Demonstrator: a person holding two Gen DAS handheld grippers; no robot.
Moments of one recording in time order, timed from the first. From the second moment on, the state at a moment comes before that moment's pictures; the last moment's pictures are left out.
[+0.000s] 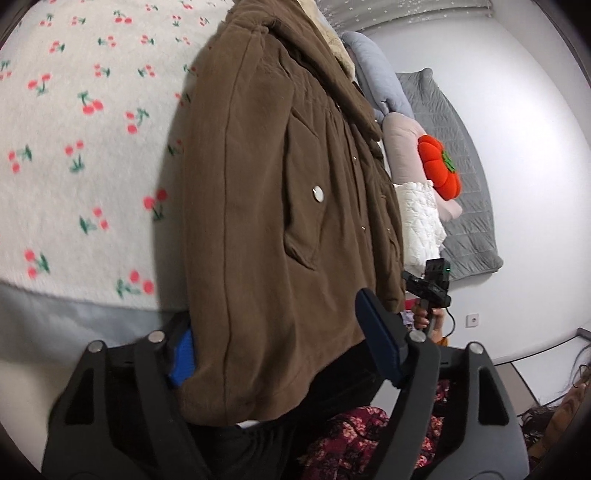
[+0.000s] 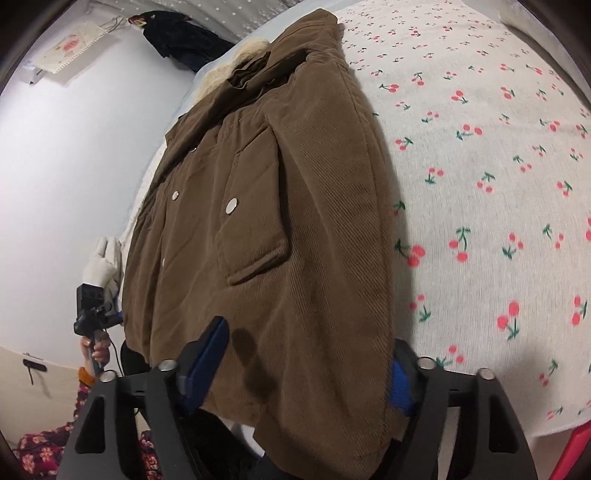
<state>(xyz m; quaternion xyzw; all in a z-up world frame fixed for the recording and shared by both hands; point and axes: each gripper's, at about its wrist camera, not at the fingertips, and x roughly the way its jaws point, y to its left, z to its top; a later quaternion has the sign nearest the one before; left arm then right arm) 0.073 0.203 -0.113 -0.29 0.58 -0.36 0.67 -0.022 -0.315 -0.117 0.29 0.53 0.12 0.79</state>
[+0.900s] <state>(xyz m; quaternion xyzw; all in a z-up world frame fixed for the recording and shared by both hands) 0.059 0.223 -0.004 -0.35 0.42 -0.33 0.77 -0.054 -0.338 -0.017 0.34 0.36 0.10 0.86</state>
